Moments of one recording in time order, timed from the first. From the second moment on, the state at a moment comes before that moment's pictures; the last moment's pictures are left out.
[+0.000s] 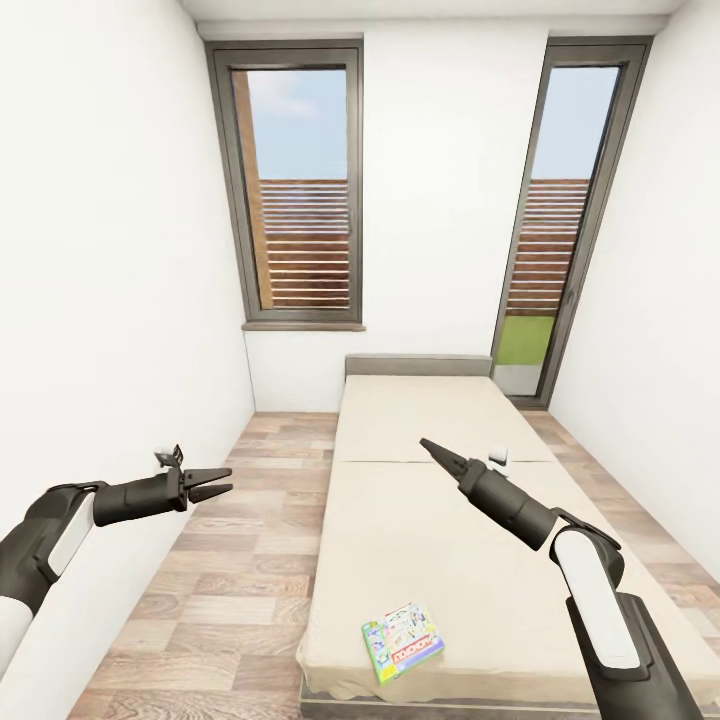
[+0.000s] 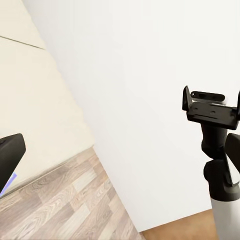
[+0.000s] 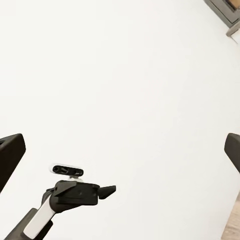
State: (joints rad) left arm -0.70 0.42 0.02 -0.86 0.40 0.95 -1.34; right arm -0.36 -0.03 -0.08 -1.58 -0.89 0.75 0.50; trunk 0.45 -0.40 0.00
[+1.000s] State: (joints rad) left arm -0.70 0.42 0.02 -0.86 0.41 0.95 -1.34; right arm -0.36 -0.03 -0.08 -1.57 -0.89 0.75 0.50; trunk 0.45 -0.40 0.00
